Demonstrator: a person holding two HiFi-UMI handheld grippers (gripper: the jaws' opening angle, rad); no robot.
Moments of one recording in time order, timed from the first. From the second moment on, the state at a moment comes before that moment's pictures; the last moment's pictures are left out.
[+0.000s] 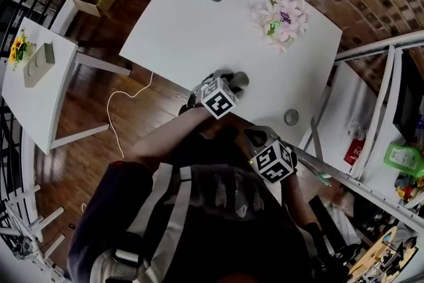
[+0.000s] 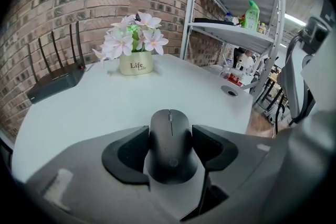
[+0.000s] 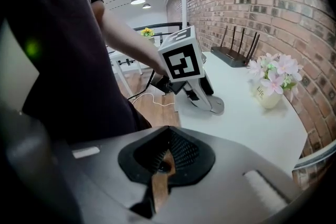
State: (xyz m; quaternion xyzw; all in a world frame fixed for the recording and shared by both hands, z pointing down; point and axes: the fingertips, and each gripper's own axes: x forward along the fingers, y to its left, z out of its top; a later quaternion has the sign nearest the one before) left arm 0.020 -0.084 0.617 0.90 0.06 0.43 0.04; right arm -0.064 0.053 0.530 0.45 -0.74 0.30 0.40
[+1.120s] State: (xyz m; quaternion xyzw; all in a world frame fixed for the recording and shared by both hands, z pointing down) left arm -0.055 -0.188 0.618 0.90 -0.01 0.43 0.06; right arm -0.097 -0.020 0.527 0.42 -0.75 0.29 0.42
